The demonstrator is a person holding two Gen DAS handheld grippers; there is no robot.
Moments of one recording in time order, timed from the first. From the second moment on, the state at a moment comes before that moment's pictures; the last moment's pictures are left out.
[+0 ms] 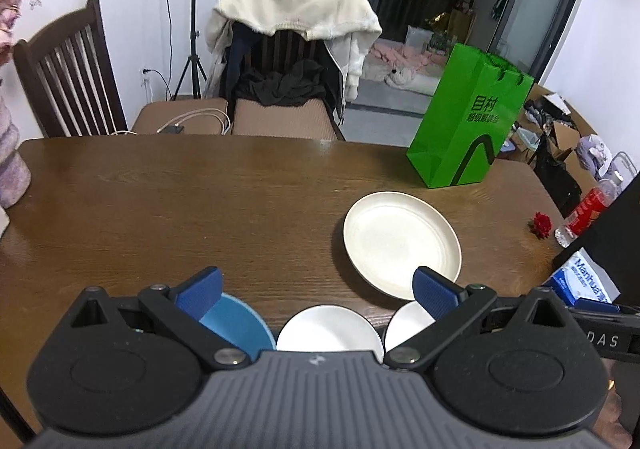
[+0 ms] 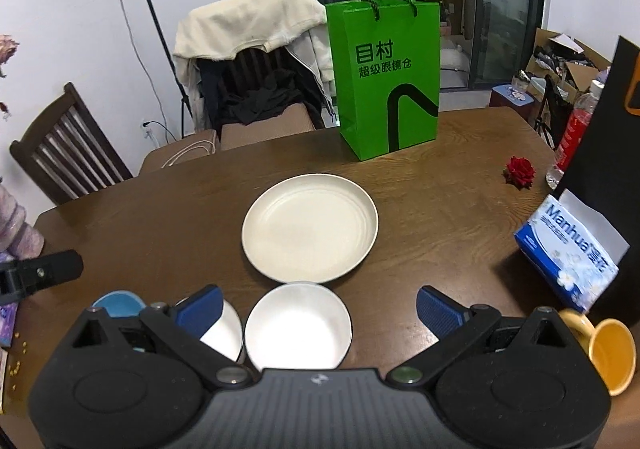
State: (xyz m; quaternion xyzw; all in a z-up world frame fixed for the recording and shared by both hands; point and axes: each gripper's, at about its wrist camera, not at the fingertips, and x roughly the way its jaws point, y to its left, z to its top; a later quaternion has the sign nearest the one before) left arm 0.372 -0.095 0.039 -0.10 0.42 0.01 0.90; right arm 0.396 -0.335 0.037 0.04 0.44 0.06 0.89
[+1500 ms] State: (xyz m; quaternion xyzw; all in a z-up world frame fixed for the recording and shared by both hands) left arm 0.590 -0.147 -0.128 -0.08 0.55 0.02 0.83; right arm 0.589 -0.372 -0.119 0.06 0.54 -0.02 0.84
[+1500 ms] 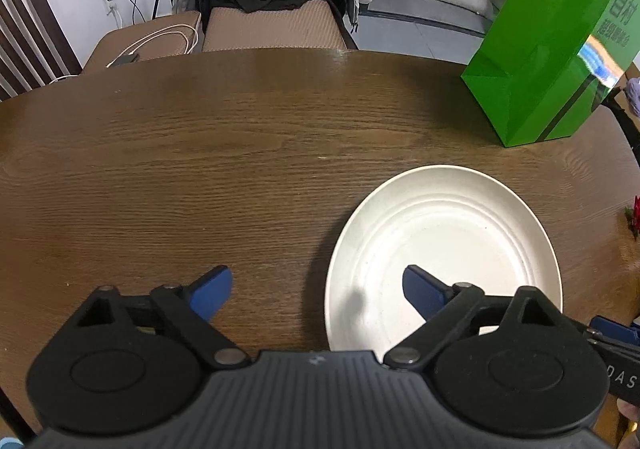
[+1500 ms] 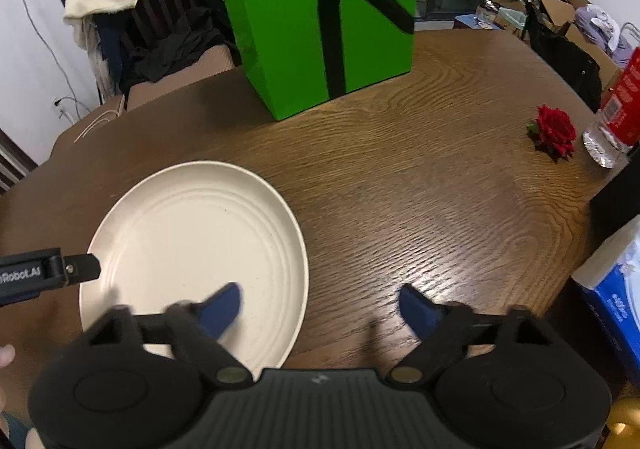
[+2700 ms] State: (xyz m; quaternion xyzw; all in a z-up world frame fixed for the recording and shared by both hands) left arm 0.595 -0.151 -0.147 -0.09 0.56 -0.02 0.83; right arm 0.602 -0.370 -0.145 0.09 0.54 0.00 0.83
